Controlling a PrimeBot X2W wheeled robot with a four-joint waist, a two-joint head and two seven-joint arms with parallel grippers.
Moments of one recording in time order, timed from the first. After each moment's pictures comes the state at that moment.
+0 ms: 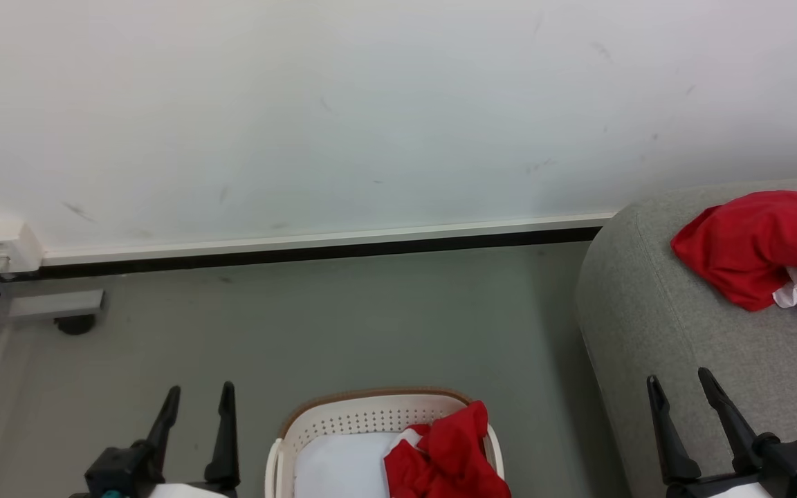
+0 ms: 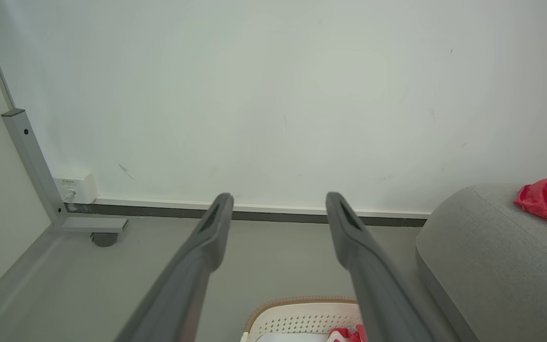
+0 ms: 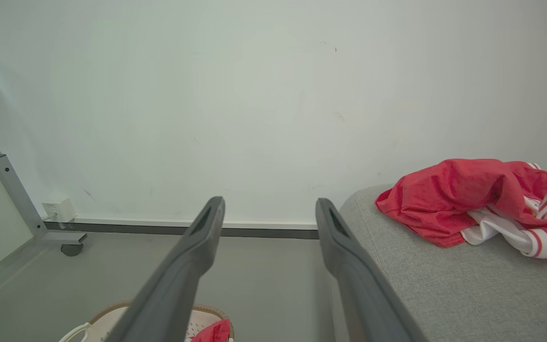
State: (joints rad) left arm -0.05 0.05 0.01 0.24 -0.14 -0.07 -0.26; right arm -0.06 -0.13 0.12 0.24 0.28 0.13 -0.26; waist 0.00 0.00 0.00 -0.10
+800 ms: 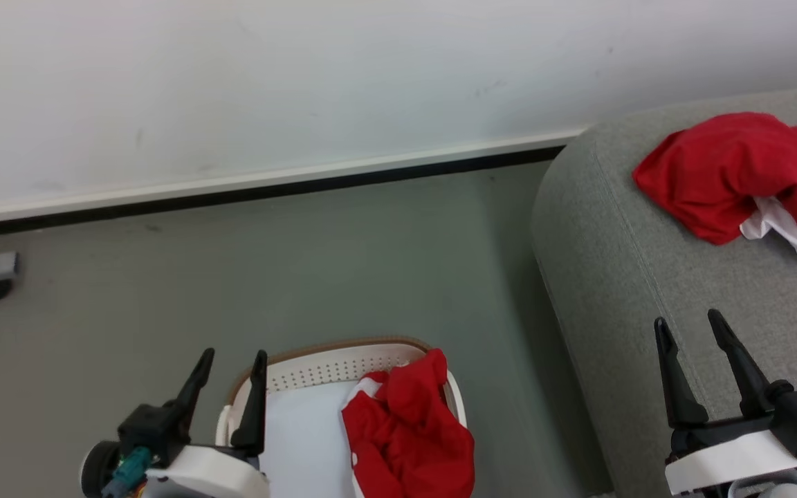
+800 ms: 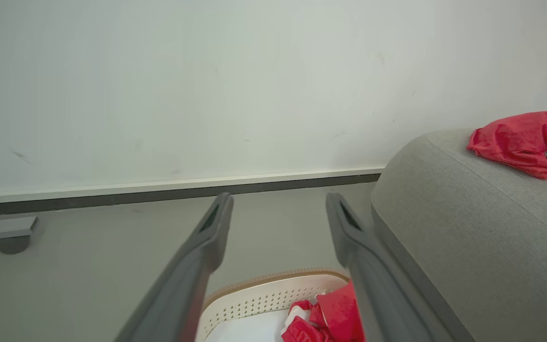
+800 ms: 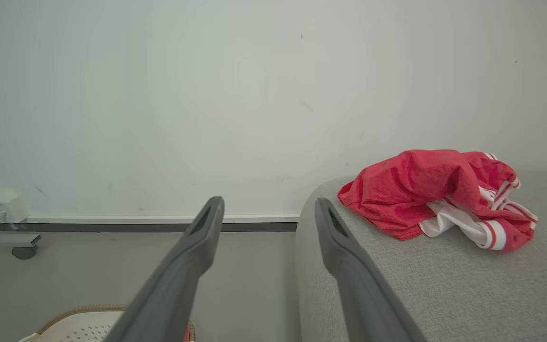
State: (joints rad) left arm -0.15 0.06 -0.04 0.31 -0.11 -0.10 -0.26; right arm -0.17 -0.14 0.12 0.24 0.29 0.13 -0.26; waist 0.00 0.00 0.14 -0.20
